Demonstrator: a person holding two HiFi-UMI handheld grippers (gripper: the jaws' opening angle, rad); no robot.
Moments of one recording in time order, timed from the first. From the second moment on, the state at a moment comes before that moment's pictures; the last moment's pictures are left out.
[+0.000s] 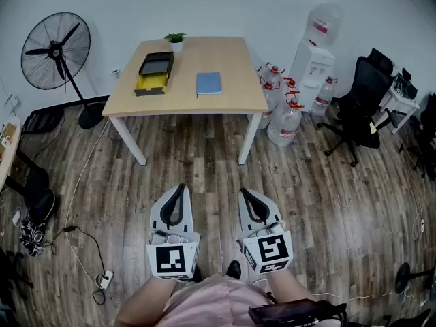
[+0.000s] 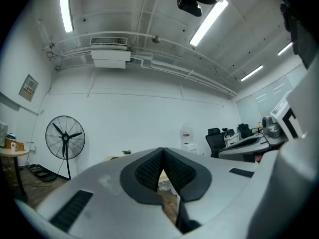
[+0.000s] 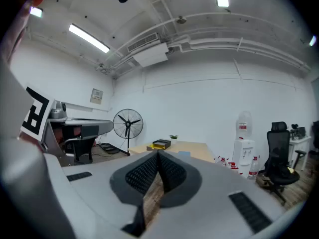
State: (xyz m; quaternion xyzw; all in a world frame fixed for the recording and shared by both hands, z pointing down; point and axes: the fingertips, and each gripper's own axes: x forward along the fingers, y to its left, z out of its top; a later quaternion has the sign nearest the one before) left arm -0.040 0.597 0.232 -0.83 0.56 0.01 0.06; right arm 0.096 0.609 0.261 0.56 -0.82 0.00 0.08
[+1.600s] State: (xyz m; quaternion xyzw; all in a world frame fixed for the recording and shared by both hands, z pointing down) left arm -0.075 0.460 0.281 -0.84 0.53 -0.04 0.04; right arm 0.069 0.474 0.301 0.58 -0.81 0.03 0.08
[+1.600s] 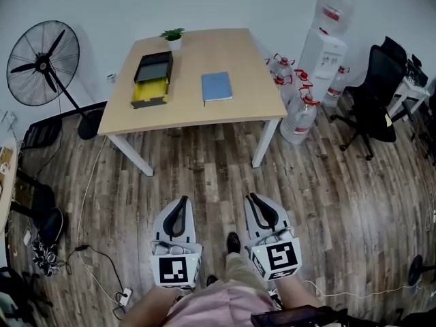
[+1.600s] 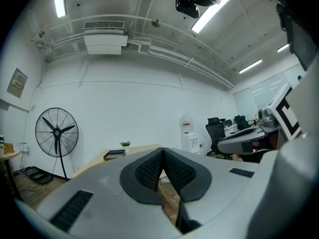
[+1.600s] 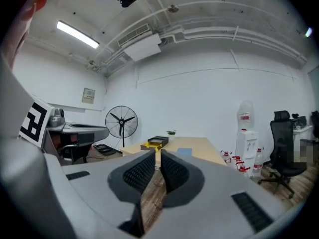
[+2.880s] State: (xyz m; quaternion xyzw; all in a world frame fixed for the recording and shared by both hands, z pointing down) left arm -0.021 0.152 0.304 -0.83 0.55 -0.06 0.00; right arm 0.119 0.156 0.329 0.54 -0.83 0.06 0.10
